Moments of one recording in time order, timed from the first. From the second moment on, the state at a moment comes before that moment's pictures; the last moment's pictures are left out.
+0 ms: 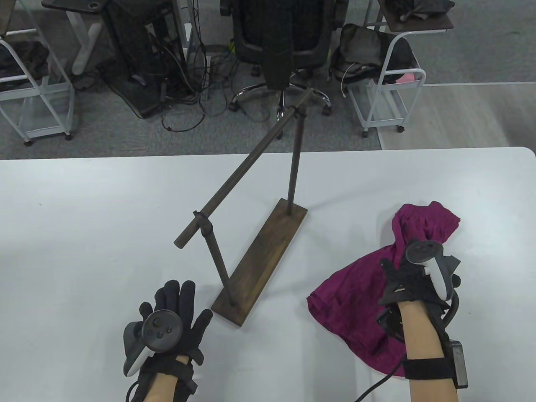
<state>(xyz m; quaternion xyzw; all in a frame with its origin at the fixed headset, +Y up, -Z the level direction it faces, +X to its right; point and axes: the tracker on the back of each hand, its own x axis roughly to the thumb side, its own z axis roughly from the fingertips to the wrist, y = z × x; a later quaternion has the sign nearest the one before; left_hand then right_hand) -0.234 -0.758 -0.179 -0.09 -0.06 0.27 0.96 0.283 -0.726 -0.274 -0.33 0.24 0.88 0.24</state>
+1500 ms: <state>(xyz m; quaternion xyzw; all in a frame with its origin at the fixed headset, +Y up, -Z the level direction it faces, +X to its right) -0.232 -0.759 -0.178 -0.09 -0.05 0.24 0.96 0.287 -0.779 -0.338 -0.39 0.28 0.86 0.19</state>
